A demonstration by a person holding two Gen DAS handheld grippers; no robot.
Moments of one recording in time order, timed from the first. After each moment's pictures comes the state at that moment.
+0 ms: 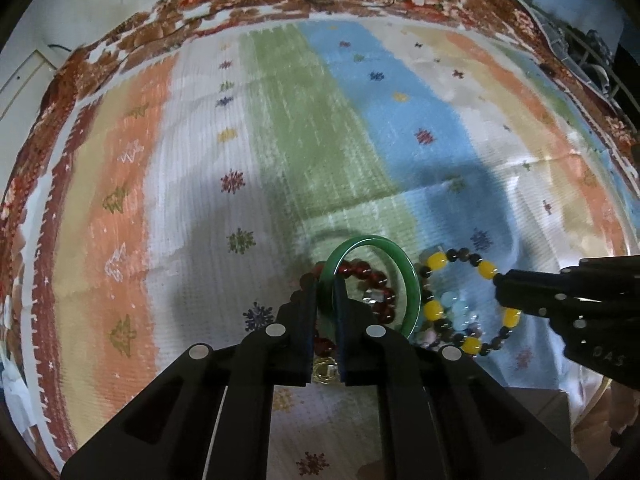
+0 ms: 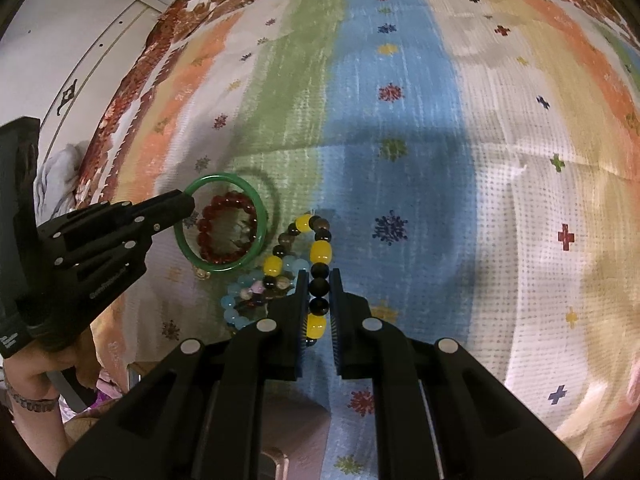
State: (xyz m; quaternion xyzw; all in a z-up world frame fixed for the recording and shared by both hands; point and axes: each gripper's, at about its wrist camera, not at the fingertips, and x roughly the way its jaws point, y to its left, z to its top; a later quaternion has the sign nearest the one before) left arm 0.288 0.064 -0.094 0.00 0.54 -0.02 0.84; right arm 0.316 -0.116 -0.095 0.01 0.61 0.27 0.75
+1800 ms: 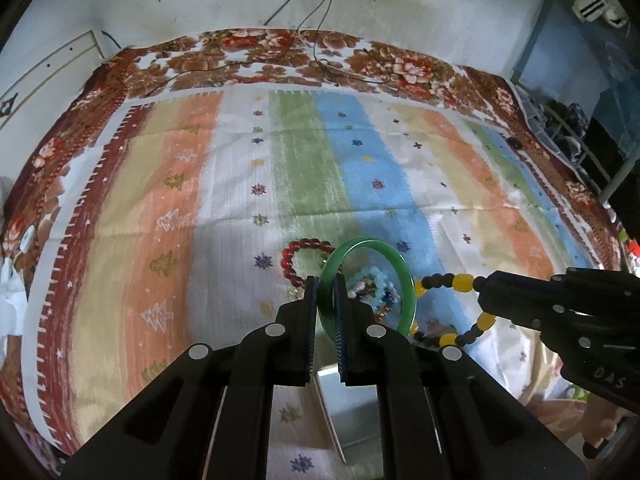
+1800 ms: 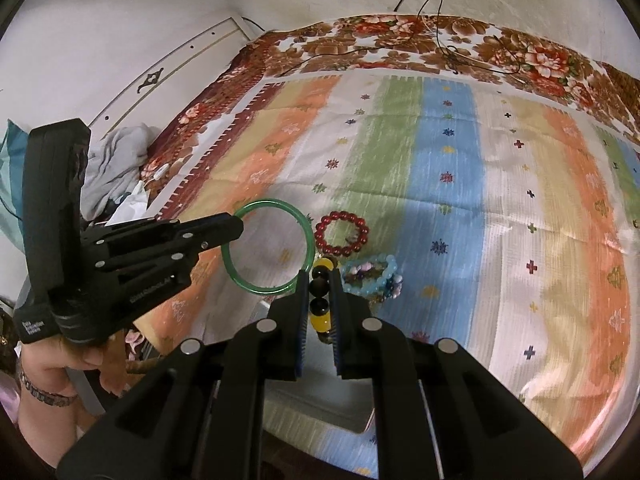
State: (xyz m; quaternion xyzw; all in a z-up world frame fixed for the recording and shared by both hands) left arm 0.166 0.070 -0.005 -0.09 0.45 -0.01 0.89; right arm 0.199 -0.111 0.030 -0.04 0.48 0.35 0.80
